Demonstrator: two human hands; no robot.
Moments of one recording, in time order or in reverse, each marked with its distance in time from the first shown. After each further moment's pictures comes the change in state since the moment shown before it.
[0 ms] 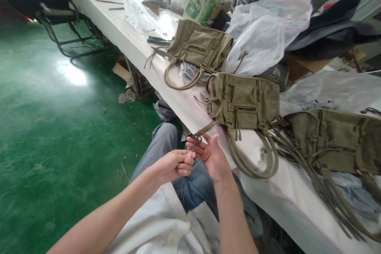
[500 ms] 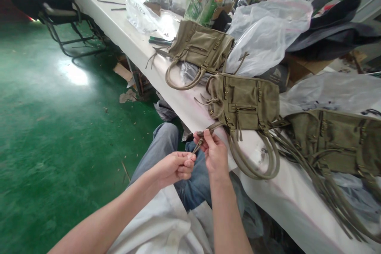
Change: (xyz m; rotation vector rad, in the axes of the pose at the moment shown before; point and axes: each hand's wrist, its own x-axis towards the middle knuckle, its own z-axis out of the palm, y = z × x) left_hand -0.016 -0.003 0.002 -0.015 -0.016 0.018; right_hand 0.021 0.009 0.001 -0.071 0.360 -0.192
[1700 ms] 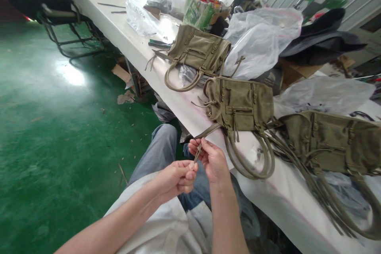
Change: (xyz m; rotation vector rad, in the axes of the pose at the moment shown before) left_hand -0.010 -0.027 0.017 -0.005 -0.018 0.057; right_hand -0.026 -0.011 0.001 0.071 -0.114 0.199
